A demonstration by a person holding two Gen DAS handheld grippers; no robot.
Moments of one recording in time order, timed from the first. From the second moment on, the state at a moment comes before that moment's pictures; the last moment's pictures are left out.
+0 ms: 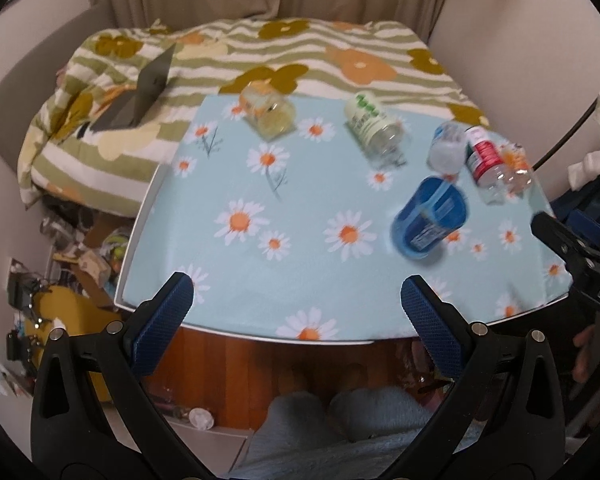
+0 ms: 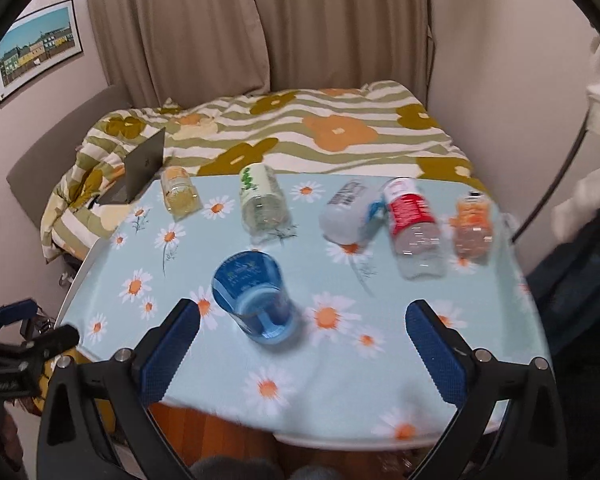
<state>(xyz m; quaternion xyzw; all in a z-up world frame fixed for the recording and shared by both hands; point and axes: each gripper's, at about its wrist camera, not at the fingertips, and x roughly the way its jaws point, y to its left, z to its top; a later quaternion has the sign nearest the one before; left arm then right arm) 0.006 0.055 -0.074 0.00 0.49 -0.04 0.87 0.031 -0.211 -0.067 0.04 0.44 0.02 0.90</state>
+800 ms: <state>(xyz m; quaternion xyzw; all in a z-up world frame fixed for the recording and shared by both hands) -0.008 0.027 -0.034 0.03 0.44 -0.04 0.90 -0.001 -0.245 -0.024 0.05 0.46 -0.03 0.89</state>
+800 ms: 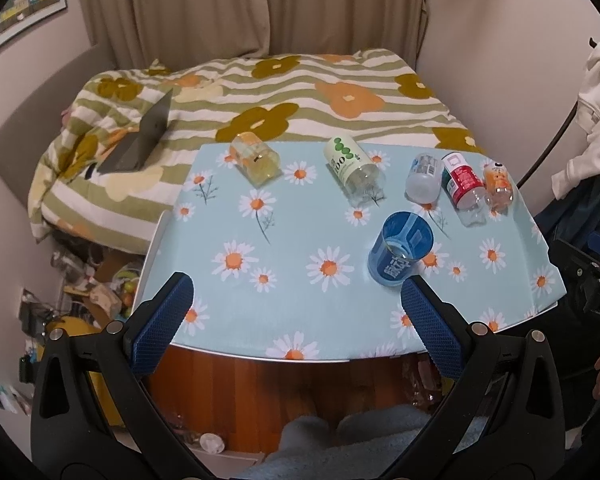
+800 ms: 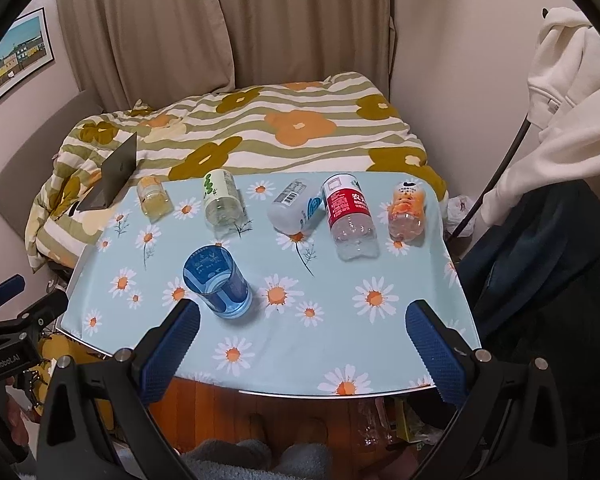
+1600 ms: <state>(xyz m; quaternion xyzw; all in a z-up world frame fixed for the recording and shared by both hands) -0.008 0.026 -0.032 0.03 0.44 -0.04 0.90 0.002 -0.247 -0.023 0.05 0.45 -0.03 0.89</state>
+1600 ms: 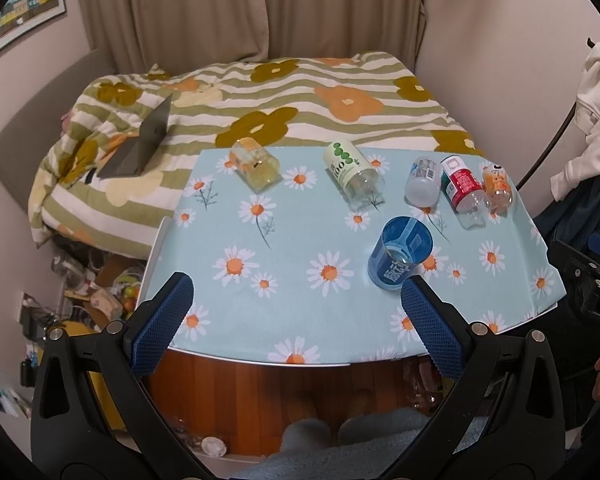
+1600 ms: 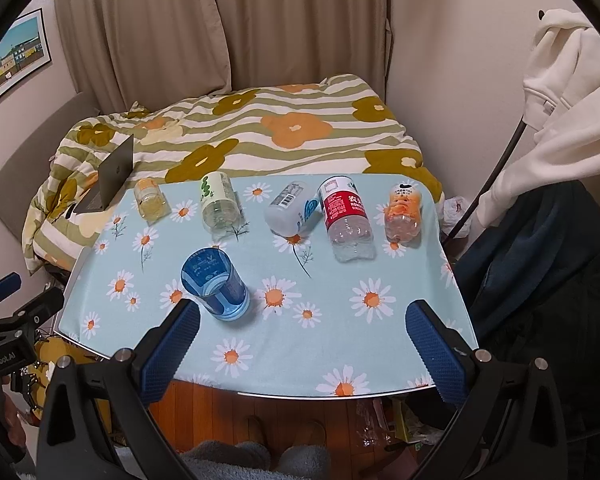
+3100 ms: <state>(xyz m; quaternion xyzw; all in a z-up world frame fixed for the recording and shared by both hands) 0.009 0.022 -0.029 0.03 0.43 -0.03 0.90 0.007 -0.251 -0.022 0.05 0.45 -0.04 0.89</state>
